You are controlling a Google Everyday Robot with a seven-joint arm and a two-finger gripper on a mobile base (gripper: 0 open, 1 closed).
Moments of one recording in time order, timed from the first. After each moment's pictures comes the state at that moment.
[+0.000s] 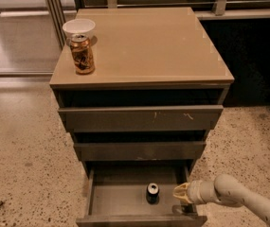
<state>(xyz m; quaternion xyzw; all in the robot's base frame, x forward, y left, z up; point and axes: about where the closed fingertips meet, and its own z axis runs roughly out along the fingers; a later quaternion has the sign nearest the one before) 0.502 -0.203 0.269 -0.53 0.76 0.21 0.32</state>
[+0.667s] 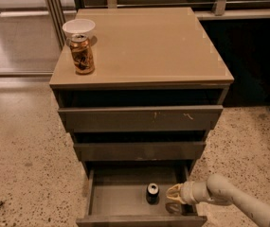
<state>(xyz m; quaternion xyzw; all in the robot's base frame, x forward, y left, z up) 0.510 -0.177 0.231 -0.56 0.73 0.23 0.32</state>
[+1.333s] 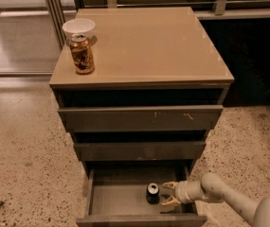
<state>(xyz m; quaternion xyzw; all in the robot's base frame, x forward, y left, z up) 0.519 -0.156 0.202 -0.58 0.70 0.25 0.33</state>
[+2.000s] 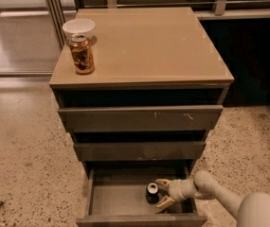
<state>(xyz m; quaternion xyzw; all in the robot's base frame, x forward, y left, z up) 0.534 -0.129 0.182 -0.61 0.66 0.27 0.35</state>
